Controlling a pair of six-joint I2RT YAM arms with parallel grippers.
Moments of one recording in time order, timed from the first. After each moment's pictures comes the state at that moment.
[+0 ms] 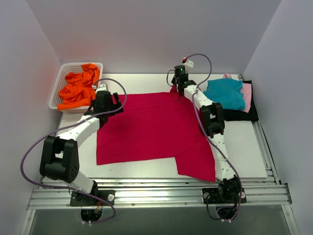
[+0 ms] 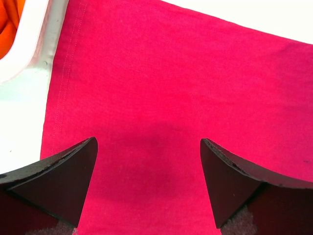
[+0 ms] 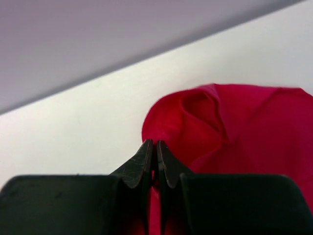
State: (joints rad) left arm -0.24 1.56 1.00 -0.08 -0.24 -0.44; right arm 0.33 2.61 2.26 -0.18 0.35 0.52
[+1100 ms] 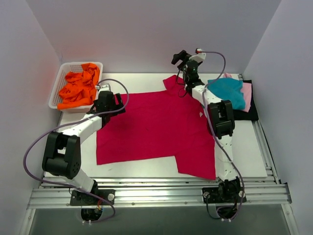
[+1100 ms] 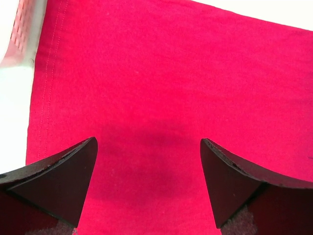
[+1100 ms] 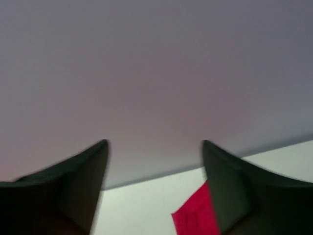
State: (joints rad) left arm -0.26 1.60 1.01 -0.06 -0.24 -0.44; right arm 0.27 2.43 1.94 0.50 0.23 0.59
